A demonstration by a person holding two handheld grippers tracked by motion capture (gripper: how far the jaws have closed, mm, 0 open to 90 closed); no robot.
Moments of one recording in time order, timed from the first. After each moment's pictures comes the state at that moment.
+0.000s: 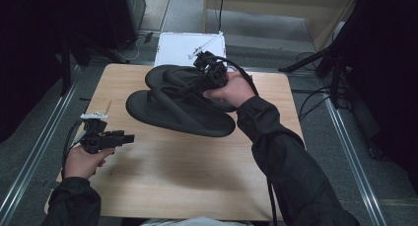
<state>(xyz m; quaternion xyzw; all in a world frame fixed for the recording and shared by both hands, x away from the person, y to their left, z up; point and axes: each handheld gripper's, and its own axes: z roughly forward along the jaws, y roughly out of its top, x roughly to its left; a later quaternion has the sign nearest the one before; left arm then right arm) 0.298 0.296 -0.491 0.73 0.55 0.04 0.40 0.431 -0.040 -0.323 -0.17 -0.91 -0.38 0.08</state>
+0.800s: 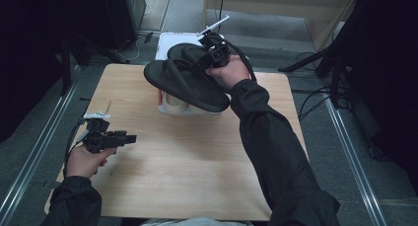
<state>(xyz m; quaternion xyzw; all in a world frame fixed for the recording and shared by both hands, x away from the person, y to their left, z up) 0.301 0.291 -0.492 0.74 0.55 0.04 0.40 0.504 -0.042 -0.327 -0.31 -0.88 -0.36 -0.01</state>
